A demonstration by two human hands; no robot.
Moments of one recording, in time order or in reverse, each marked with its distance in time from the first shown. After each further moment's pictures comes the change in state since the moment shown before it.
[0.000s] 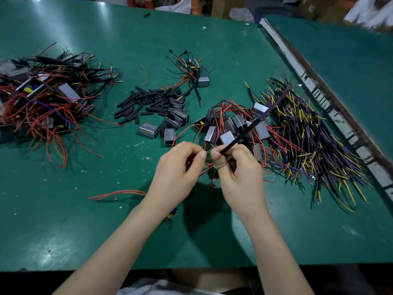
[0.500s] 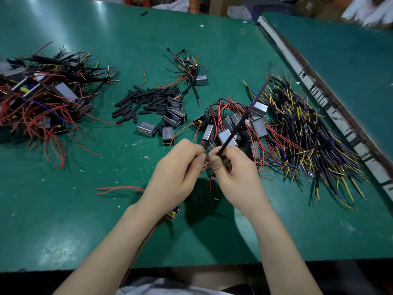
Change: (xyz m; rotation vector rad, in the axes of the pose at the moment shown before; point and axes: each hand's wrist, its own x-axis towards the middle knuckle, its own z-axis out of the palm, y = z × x) left_hand -0.003 -0.003 -0.004 0.074 -0.053 0.240; right_hand 0.004 0.010 -0.002 -0.021 -0.180 0.011
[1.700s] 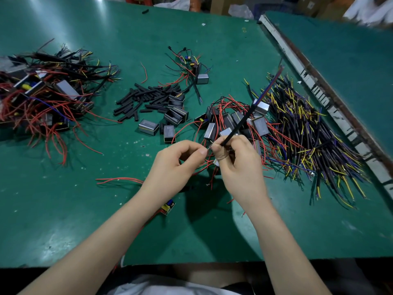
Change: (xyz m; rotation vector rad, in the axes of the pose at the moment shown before) left_hand 0.005 -0.004 -0.001 -0.368 -0.042 -0.415; right_hand 0.008 -0.003 0.000 -0.044 0.114 -0.024
